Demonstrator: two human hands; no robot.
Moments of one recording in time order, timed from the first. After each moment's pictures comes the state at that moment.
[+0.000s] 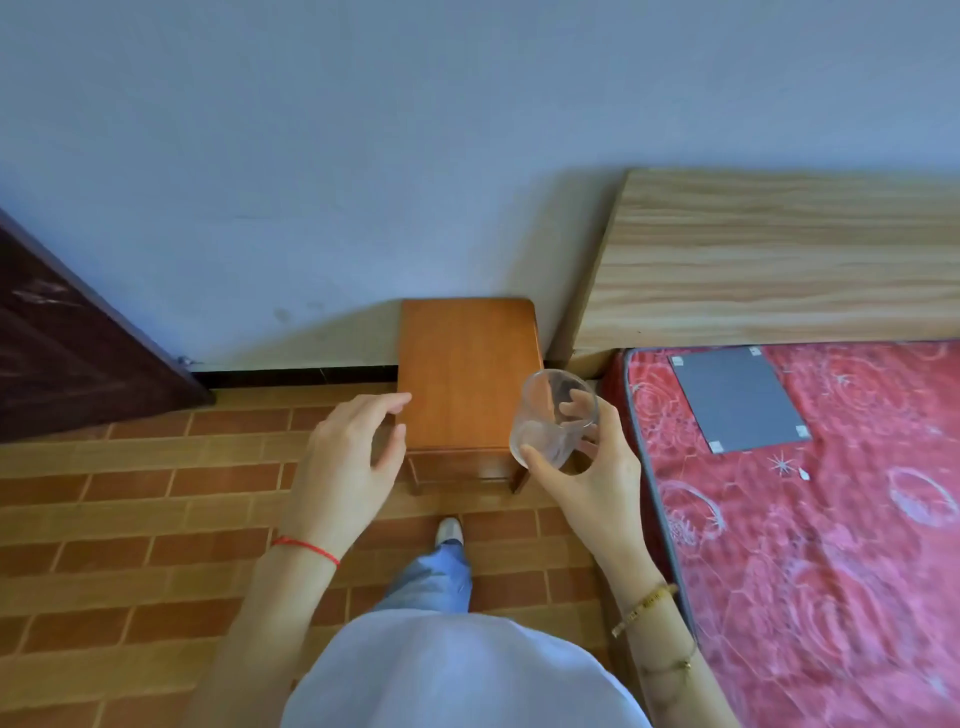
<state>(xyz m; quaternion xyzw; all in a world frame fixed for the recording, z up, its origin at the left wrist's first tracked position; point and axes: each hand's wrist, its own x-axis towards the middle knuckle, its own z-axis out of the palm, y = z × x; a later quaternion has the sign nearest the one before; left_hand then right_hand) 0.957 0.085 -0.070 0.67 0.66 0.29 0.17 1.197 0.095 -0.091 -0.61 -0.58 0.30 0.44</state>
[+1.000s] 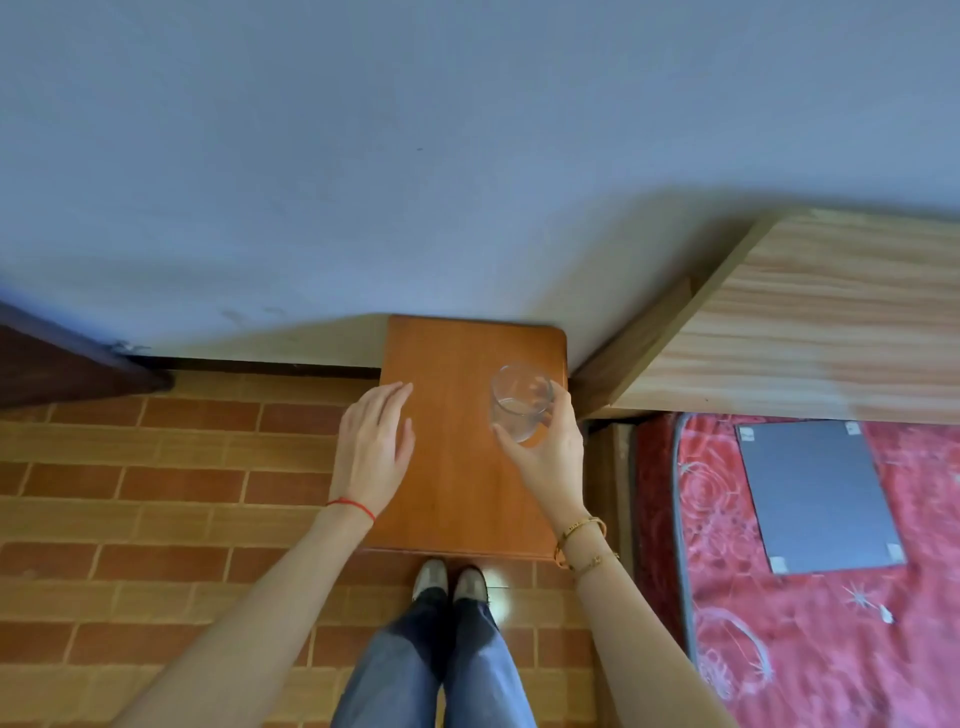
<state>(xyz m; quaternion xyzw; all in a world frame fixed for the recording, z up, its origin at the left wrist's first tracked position) 0.949 0.412 -0.320 0.65 0.72 0.21 0.14 1.163 0.448 -0.289 -0.65 -0.58 0.37 0.31</state>
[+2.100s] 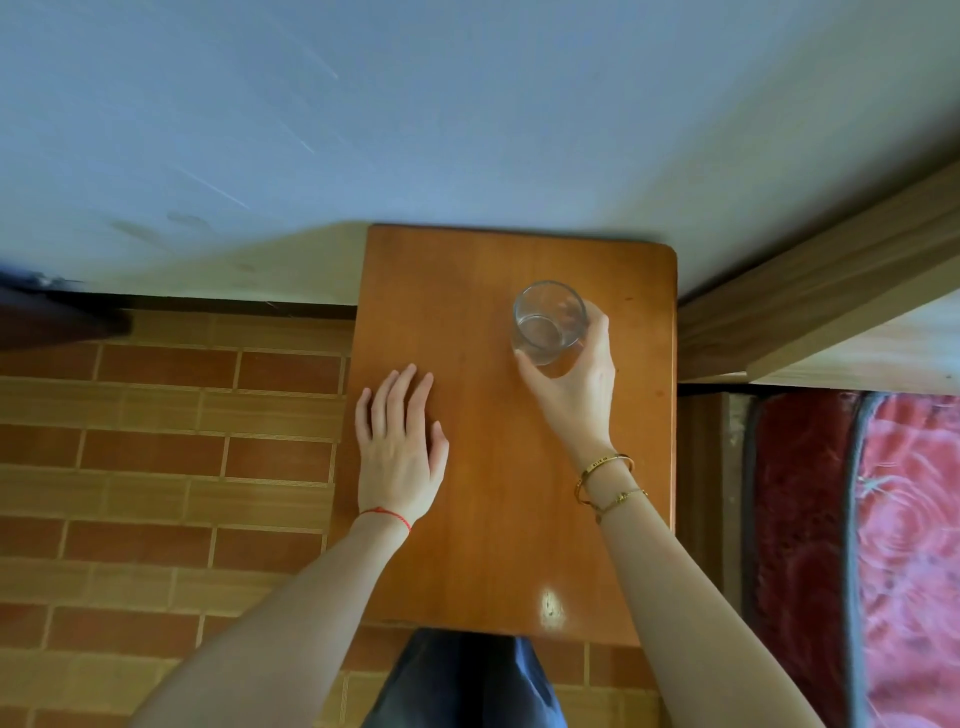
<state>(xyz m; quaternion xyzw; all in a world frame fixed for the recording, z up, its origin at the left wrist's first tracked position) 0.957 0.449 -0.596 0.63 0.77 0.06 0.10 1.134 0.560 -0.553 -0.64 -0.59 0.34 0.36</state>
